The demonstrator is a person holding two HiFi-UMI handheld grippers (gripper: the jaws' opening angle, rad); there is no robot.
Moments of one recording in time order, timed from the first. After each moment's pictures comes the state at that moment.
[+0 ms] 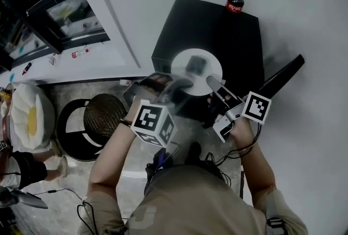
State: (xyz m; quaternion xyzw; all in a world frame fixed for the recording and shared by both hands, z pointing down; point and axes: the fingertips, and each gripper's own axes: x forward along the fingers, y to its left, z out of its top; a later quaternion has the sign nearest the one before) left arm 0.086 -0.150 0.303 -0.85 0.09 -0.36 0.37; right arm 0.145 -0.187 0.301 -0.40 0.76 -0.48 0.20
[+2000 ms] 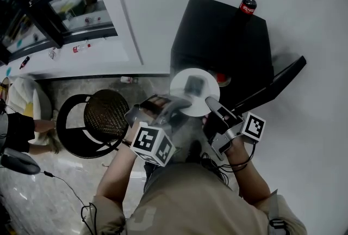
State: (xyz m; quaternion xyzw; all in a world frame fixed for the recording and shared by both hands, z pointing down) left arm 0.019 -0.083 0.330 -0.89 0.10 -0.32 0.31; right arm 0.078 -0.119 0.335 -0.36 0.66 -0.59 0.30
